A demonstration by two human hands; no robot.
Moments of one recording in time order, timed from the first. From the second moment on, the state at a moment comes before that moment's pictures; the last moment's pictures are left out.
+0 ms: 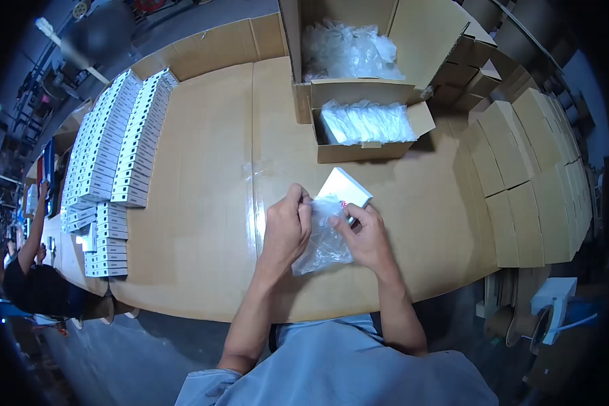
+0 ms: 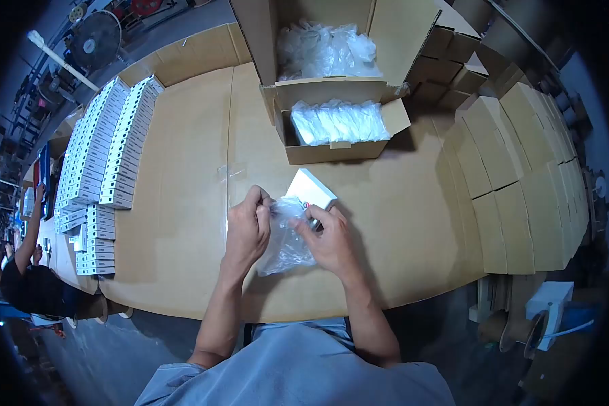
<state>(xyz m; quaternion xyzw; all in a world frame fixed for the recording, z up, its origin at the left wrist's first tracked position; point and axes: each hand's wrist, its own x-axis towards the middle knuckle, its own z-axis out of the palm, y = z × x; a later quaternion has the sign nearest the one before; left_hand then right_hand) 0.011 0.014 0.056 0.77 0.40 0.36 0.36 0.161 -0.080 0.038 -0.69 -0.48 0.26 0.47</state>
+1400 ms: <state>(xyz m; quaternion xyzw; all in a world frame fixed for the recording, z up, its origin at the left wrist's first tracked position) -0.014 0.001 0.019 0.67 0.29 0.38 0.57 0.199 -0.057 0.083 -0.43 -0.49 0.28 0.71</state>
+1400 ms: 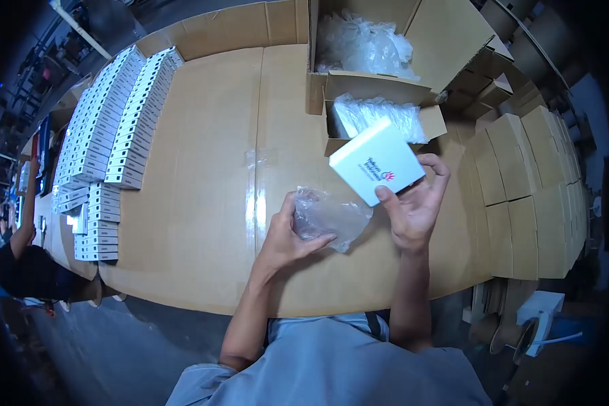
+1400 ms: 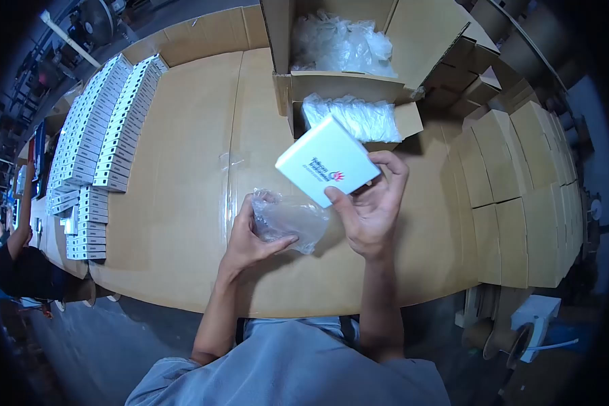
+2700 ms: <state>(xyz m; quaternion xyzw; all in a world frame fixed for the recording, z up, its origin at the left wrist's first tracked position) -0.016 0.007 0.012 0.70 0.33 0.34 0.54 0.195 -0.054 0.061 -0.47 -0.49 0.34 0.65</state>
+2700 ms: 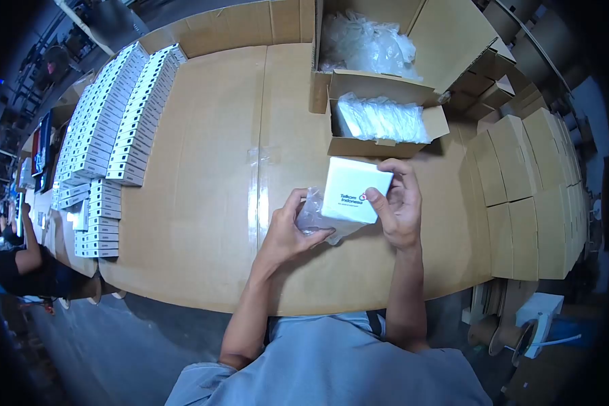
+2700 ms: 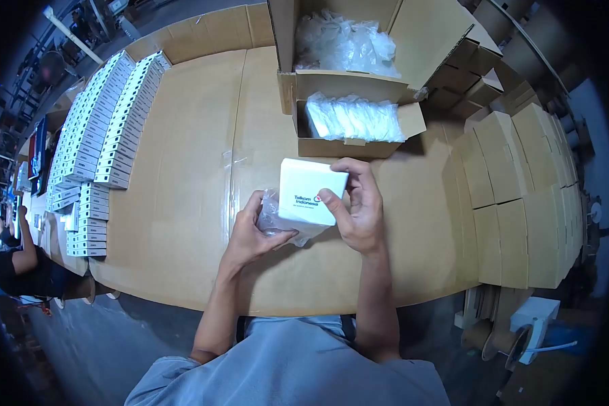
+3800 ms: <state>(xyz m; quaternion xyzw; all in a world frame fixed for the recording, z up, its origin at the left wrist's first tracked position) -0.009 0.005 0.006 0.62 0.36 0.45 0.54 0.182 -0.061 0.009 -0.44 -0.32 0.47 0.70</state>
